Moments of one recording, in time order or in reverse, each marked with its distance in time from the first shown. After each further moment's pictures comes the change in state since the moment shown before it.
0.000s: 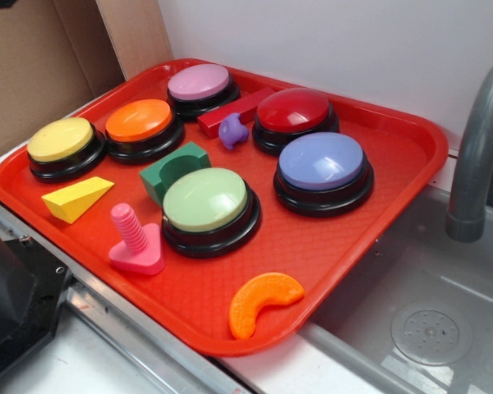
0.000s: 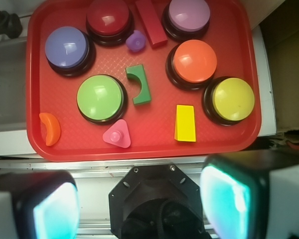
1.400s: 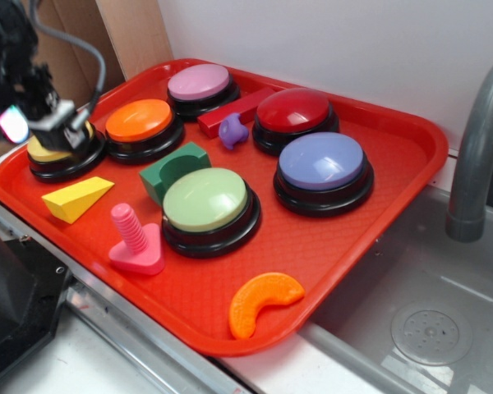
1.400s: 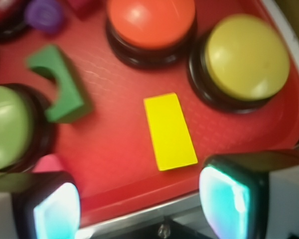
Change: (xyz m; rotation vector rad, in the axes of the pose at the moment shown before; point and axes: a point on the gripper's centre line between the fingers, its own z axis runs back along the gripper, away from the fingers) arm -0.001 0.064 -0.148 -0.022 -0.072 0.315
